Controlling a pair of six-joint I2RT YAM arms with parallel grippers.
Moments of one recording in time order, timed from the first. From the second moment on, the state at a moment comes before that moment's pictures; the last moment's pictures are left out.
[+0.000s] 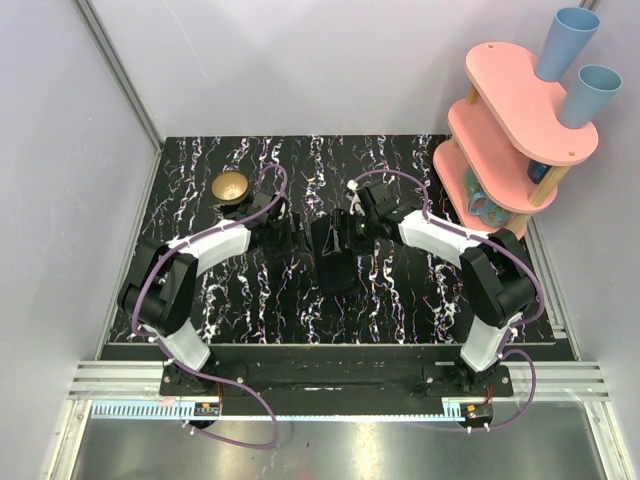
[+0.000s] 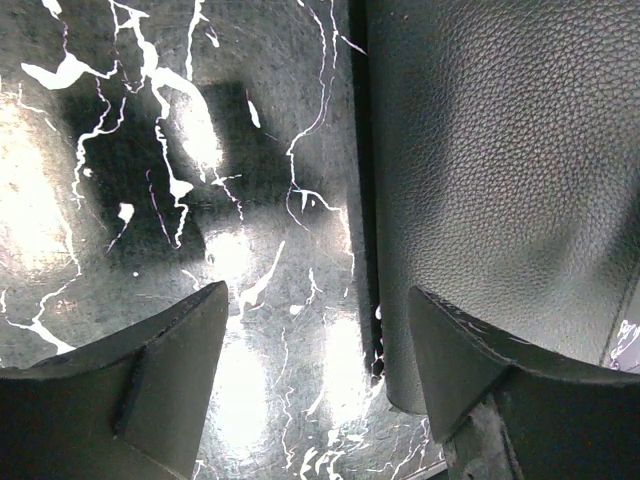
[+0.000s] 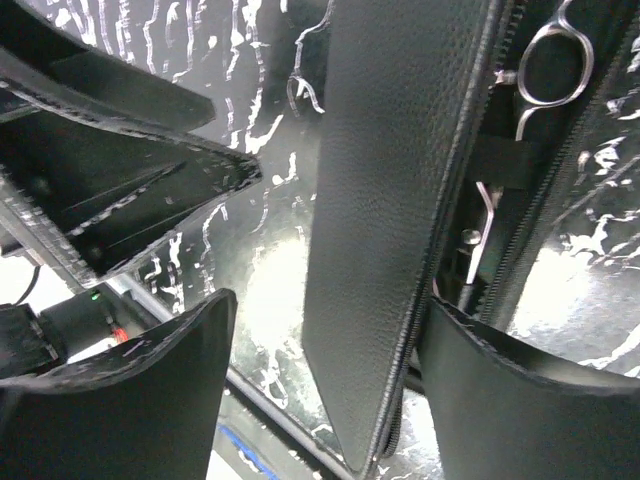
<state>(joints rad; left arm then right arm) -0.45 1.67 1.00 -0.32 0.18 -0.63 0.58 1.77 1.19 -0.33 -0.39 0.55</state>
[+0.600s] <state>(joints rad) -0.45 1.61 1.00 -0.45 0.00 -0.64 0.69 1.84 1.27 -0.21 -0.49 0.61</state>
